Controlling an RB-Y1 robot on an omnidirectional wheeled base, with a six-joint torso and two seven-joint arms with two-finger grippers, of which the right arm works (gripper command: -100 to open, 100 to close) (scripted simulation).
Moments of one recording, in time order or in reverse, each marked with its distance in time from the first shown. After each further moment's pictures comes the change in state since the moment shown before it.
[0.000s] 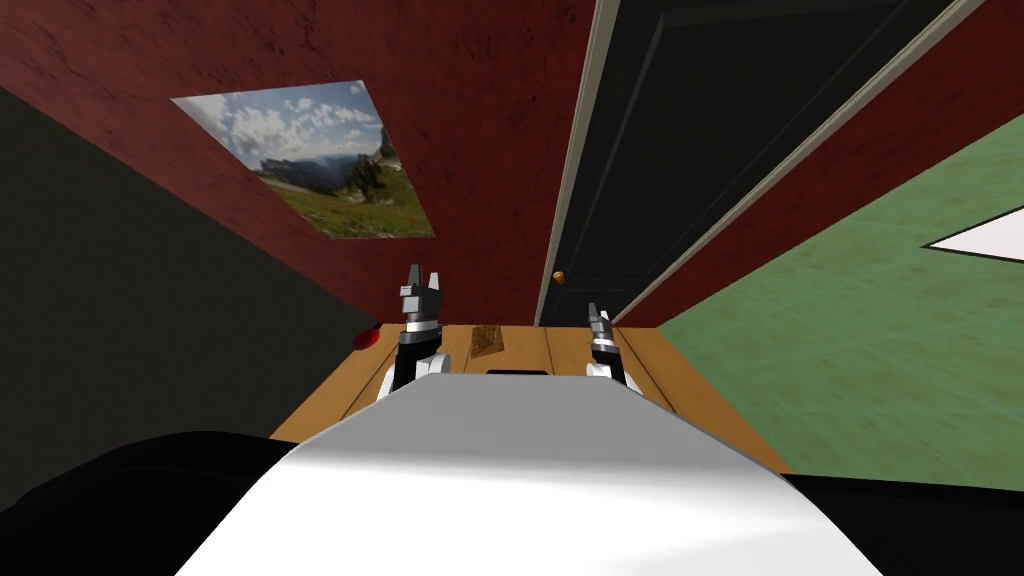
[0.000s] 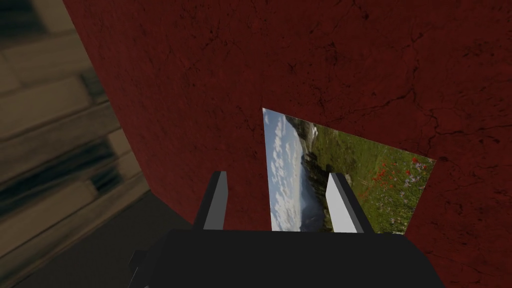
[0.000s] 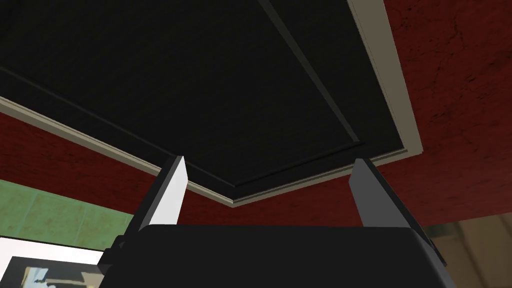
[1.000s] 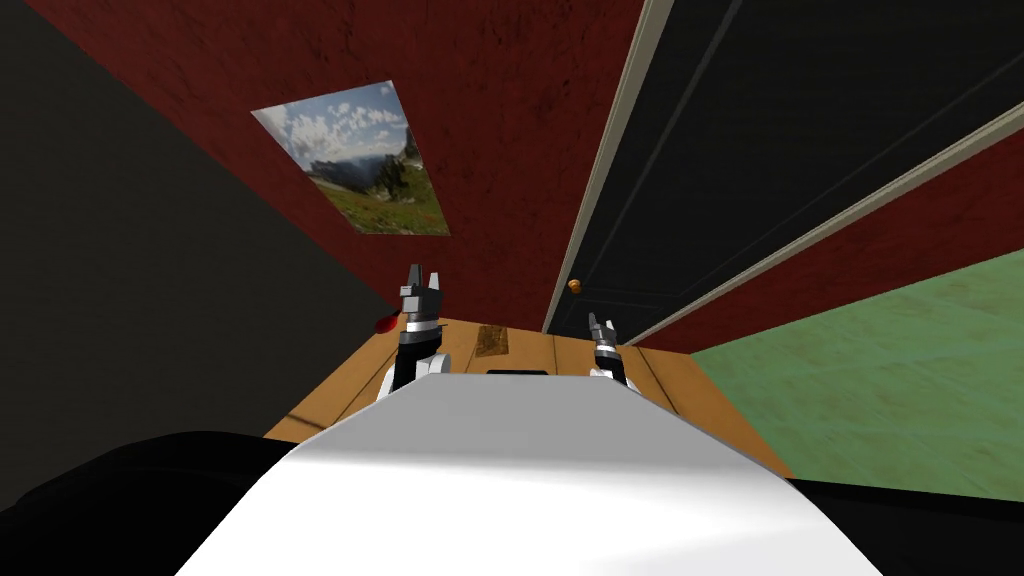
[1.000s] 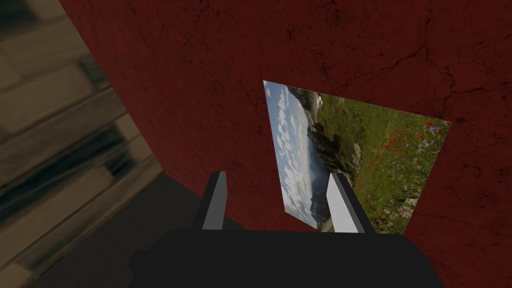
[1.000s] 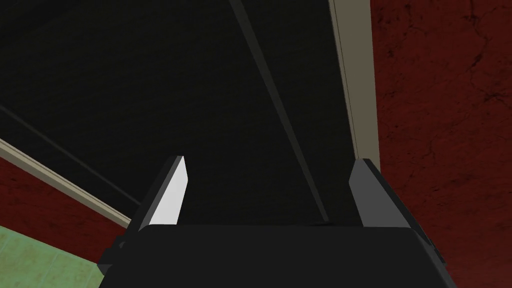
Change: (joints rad) arm -0.070 -0.034 -0.032 0.262 -0.021 -0.044 0.236
